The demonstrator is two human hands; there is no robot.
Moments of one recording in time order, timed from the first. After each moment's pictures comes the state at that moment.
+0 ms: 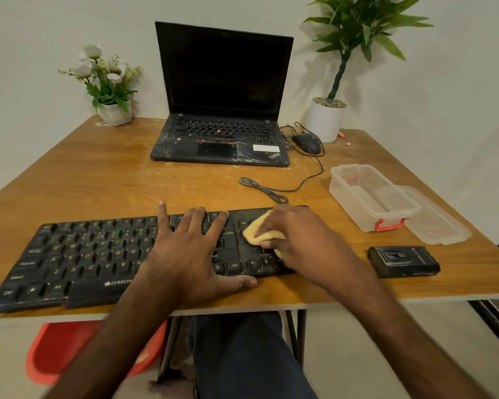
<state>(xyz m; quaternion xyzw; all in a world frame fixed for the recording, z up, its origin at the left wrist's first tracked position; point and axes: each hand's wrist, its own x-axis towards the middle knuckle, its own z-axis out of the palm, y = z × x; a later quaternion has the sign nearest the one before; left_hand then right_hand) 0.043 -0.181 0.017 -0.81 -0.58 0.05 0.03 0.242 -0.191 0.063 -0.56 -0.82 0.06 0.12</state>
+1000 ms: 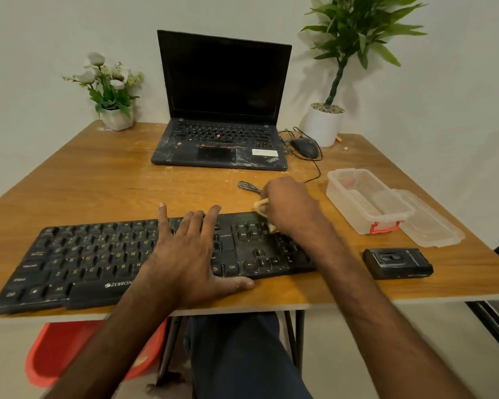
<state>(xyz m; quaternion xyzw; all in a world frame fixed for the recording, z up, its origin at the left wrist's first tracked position) 0.043 -0.181 0.014 -0.81 -0.58 0.00 0.02 0.228 -0.126 0.069 -0.64 -0.75 0.06 0.13</state>
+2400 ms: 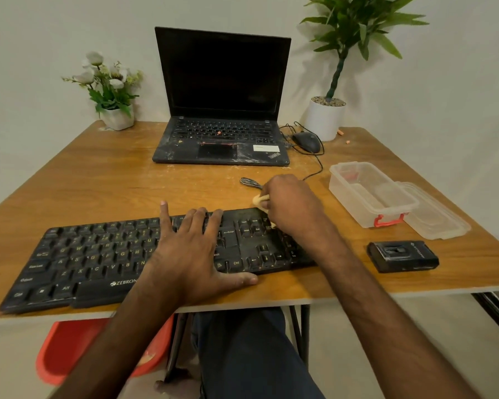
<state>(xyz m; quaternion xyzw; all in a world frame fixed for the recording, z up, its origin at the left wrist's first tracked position) 0.043 -0.184 0.018 -0.81 -0.59 0.03 0.03 0.229 -0.130 0.060 -0.64 -0.76 -0.01 0.13</state>
